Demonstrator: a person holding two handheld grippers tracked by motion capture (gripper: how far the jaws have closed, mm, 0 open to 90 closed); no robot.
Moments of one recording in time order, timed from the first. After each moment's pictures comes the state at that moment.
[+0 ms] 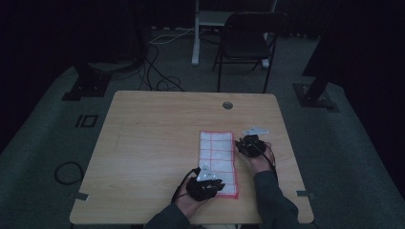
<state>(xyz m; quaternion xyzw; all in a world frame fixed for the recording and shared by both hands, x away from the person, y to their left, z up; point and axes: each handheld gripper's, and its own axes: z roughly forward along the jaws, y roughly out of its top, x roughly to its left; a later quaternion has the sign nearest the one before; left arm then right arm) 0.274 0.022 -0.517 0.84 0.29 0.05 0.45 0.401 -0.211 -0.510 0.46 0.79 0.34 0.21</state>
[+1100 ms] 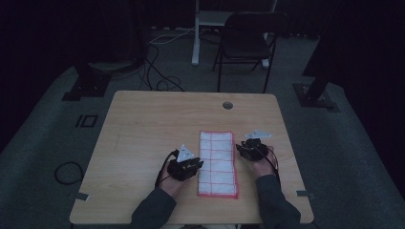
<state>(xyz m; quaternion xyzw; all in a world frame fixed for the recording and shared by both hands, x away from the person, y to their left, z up) 0.324 0.078 -0.508 0.81 0.36 0.13 0.44 0.389 -0.218 -0.514 0.46 0.79 0.35 0.20</state>
